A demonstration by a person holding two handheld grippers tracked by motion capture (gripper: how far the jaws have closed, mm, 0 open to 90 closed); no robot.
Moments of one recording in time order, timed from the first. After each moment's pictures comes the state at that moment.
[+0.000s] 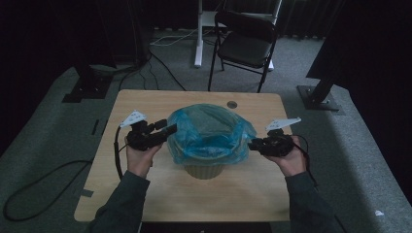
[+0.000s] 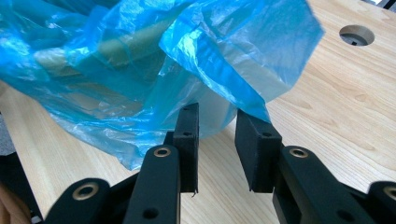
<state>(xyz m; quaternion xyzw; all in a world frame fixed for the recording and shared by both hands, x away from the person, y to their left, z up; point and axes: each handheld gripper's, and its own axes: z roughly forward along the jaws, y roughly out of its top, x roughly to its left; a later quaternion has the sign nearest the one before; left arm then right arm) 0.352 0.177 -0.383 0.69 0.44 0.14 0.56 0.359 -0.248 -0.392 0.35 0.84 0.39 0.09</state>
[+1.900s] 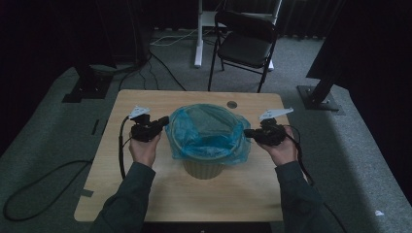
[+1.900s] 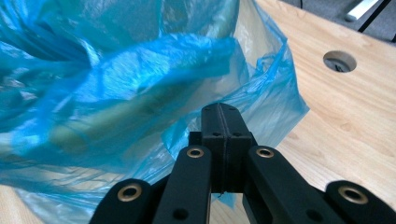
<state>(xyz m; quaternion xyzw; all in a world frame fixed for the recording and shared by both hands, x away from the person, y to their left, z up) 0.394 0.180 -0.411 0.67 0.51 0.16 0.52 0.387 -0.229 -0.385 0.36 0.84 0.40 0.12</state>
